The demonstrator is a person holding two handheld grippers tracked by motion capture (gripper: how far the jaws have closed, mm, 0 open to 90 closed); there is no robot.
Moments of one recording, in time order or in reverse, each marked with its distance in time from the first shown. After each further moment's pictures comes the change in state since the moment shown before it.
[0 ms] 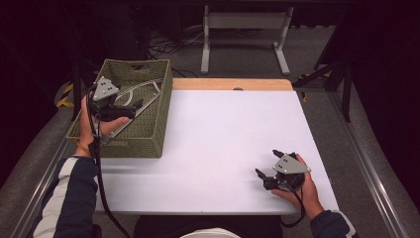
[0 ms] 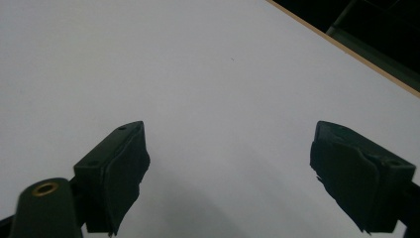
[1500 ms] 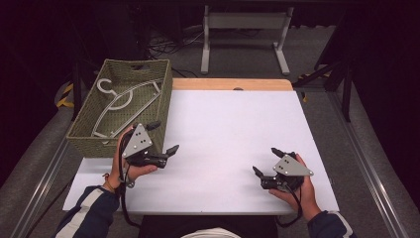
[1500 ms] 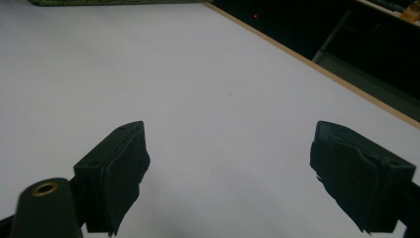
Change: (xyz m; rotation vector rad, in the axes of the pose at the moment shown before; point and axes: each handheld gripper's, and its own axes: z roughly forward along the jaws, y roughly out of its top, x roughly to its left) left arm -0.122 -0.048 -0.010 -0.150 -0.284 0.137; right arm 0.008 0.011 -0.008 -0.104 -0.029 0.026
